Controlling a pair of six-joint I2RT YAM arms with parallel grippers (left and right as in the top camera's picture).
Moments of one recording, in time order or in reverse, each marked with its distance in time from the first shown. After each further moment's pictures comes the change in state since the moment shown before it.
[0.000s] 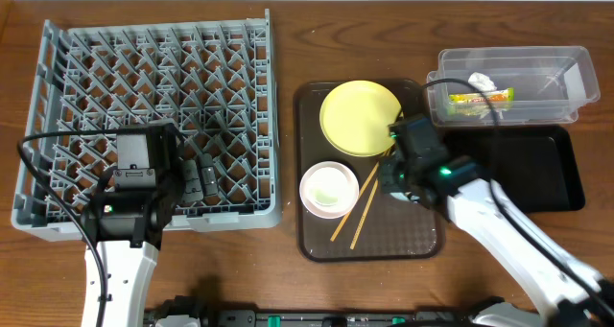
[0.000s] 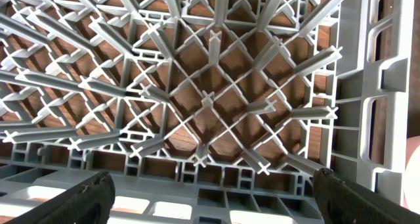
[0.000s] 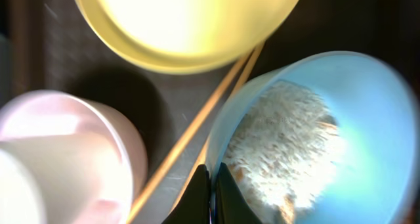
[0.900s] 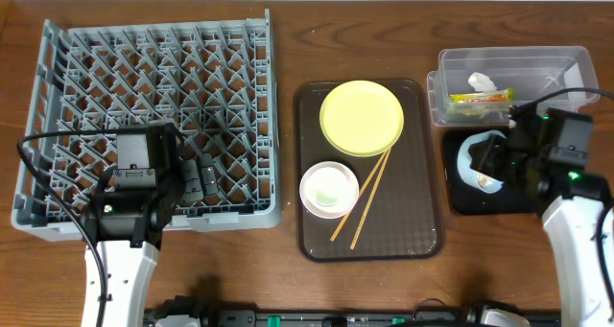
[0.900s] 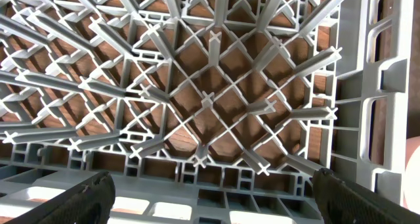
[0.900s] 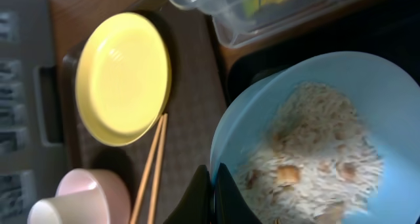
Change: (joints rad) left arm 0.000 0.001 0.000 0.002 0.000 0.000; right arm -0.701 -0.124 0.002 -0.069 -0.459 -0.212
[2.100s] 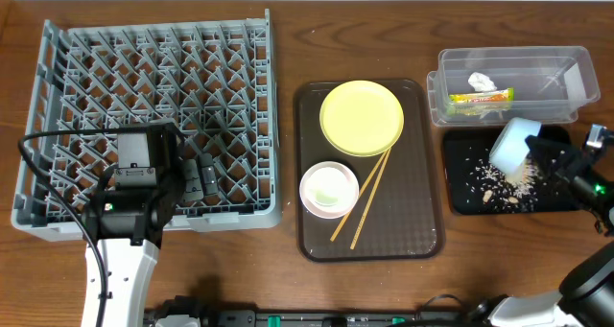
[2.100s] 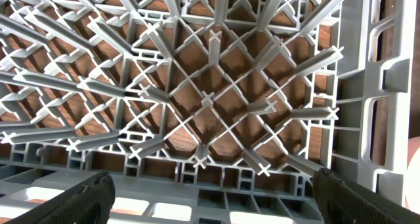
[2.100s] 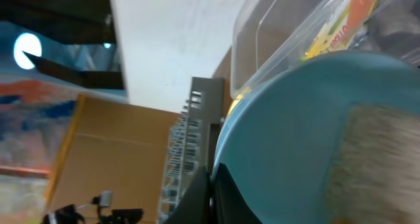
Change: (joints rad) left arm 0.000 0.007 0.000 0.002 0.000 0.000; right arm -0.566 0.443 0.004 0.246 -0.984 -0.128
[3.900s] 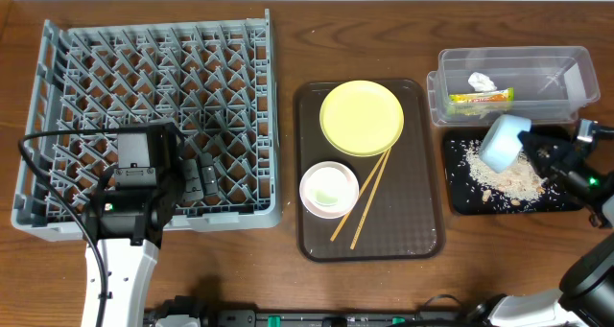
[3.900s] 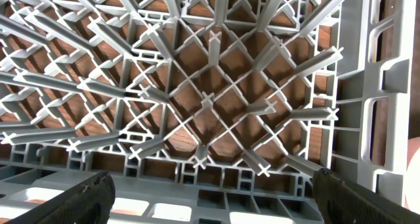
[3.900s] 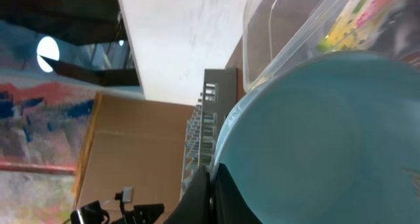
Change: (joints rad) left arm 0.000 0.000 0.000 0.001 0.000 0.000; right arm 0.036 0.012 0.001 0.055 -0.019 0.128
